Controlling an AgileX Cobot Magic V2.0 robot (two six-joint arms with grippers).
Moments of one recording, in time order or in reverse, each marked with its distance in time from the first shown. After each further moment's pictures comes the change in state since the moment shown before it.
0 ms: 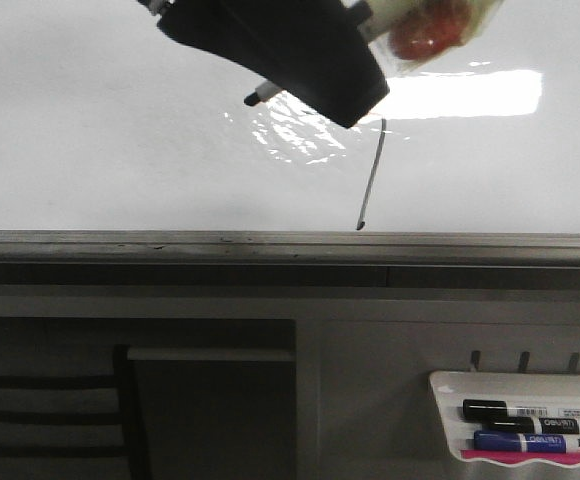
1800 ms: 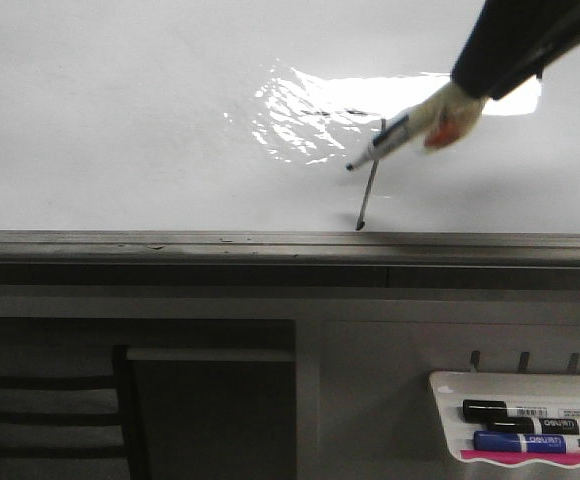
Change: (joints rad) left arm 0.576 -0.553 0.359 0.002 0.023 -0.331; right arm 0.000 0.042 0.063 -0.178 -0.238 0.673
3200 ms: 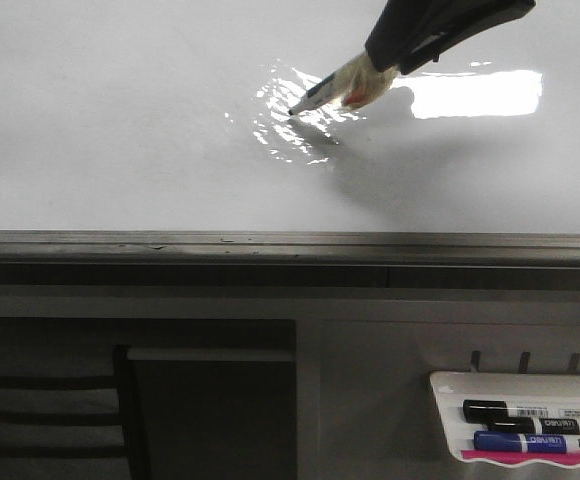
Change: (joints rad) left arm 0.022 -0.004 0.038 0.008 -0.078 -0.073; right arm 0.074 0.083 0.059 0.017 -0.379 0.107
